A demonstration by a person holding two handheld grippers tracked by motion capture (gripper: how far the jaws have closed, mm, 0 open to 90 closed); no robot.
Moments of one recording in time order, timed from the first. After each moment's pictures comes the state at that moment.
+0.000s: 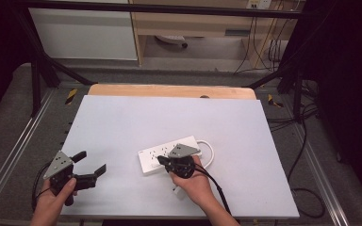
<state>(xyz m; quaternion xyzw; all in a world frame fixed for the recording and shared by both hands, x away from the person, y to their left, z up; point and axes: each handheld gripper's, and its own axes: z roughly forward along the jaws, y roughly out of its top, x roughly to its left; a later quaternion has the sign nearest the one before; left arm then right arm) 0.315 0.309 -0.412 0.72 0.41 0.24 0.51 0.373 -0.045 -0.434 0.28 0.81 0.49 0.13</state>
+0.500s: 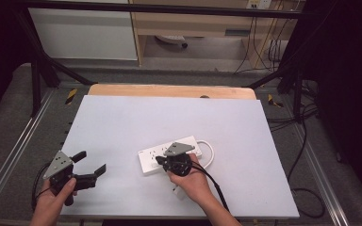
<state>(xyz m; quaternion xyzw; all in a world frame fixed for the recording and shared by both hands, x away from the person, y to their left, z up) 0.315 0.309 -0.412 0.72 0.41 0.24 0.51 0.380 -0.036 -0.433 0.28 0.83 0.46 0.13</state>
